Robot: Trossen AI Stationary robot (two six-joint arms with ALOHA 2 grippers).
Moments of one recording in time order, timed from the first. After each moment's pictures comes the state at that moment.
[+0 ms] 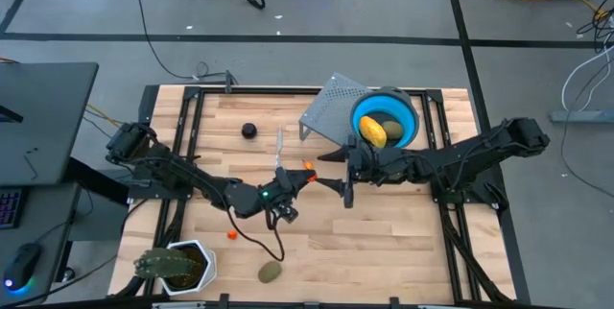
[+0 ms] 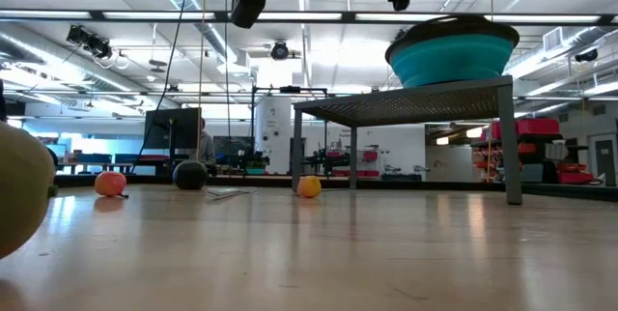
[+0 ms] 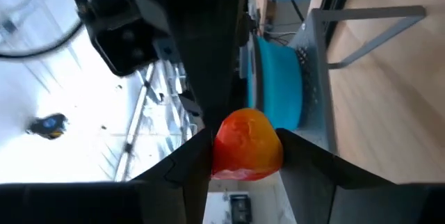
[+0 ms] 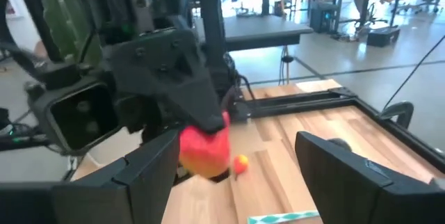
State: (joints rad) left arm -0.41 1.61 0.89 0.77 -0.91 1.58; right arm 0.22 1.35 0.84 0.41 0.28 0.12
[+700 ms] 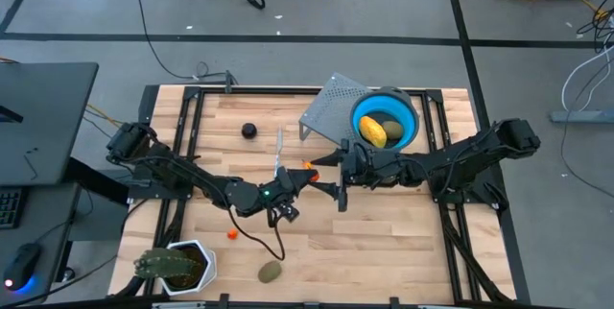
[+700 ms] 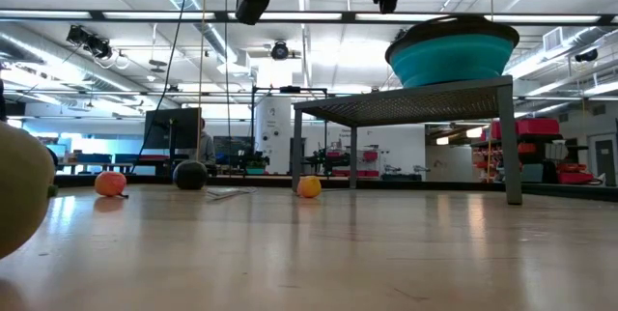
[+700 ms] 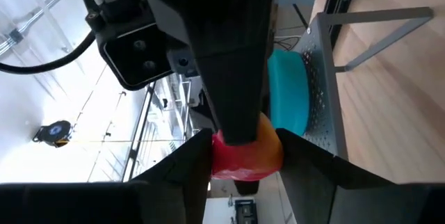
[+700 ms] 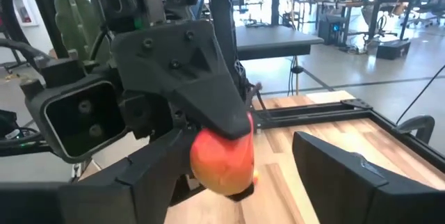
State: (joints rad) left arm -0.40 1.61 0.91 0.77 -0.89 1.60; right arm 0.21 1.44 0.84 0.54 0.26 0.10
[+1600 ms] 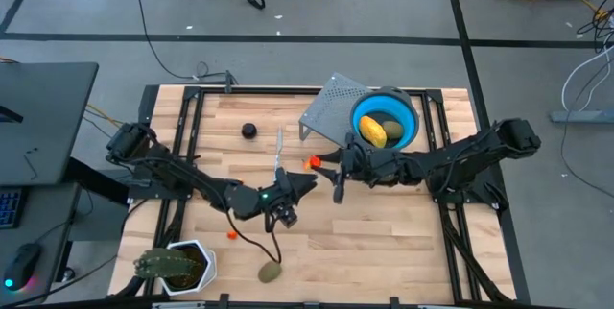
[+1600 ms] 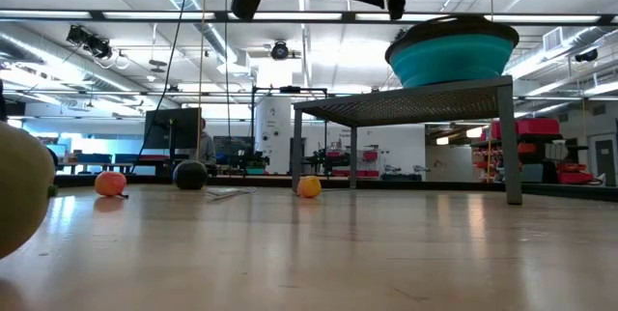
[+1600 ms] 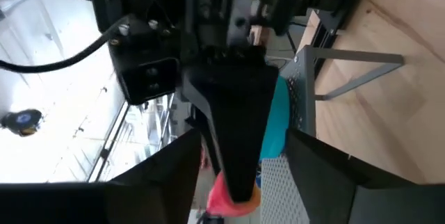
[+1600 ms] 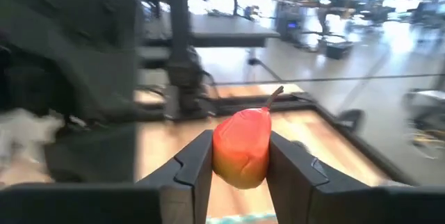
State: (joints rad) left arm -0.43 1.61 0.91 0.73 -0.87 1.42; right arm 0.20 1.43 0.84 0.47 0.41 0.00
